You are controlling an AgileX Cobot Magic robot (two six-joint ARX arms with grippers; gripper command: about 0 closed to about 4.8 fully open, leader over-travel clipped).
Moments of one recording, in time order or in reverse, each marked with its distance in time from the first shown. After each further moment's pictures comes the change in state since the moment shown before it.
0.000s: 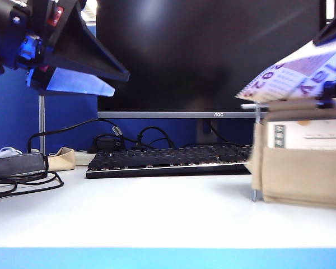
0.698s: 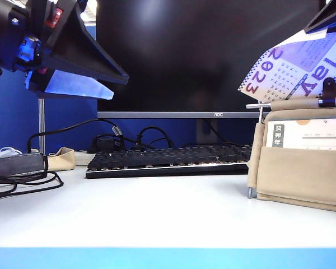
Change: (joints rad) left arm 0.000 0.000 0.000 -0.031 0.003 0.000; right arm 0.000 0.002 -0.005 0.231 -0.003 0.182
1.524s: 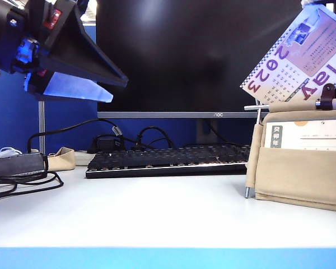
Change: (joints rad) left arm 0.000 0.000 0.000 -0.021 0.008 0.000; right arm 0.000 -0.050 0.000 0.295 0.011 0.277
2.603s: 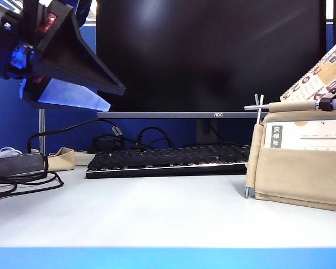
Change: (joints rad) left arm 0.000 0.000 0.000 -0.060 0.018 -0.003; right arm -0.115 0.042 0.000 -0.209 0.276 -0.227
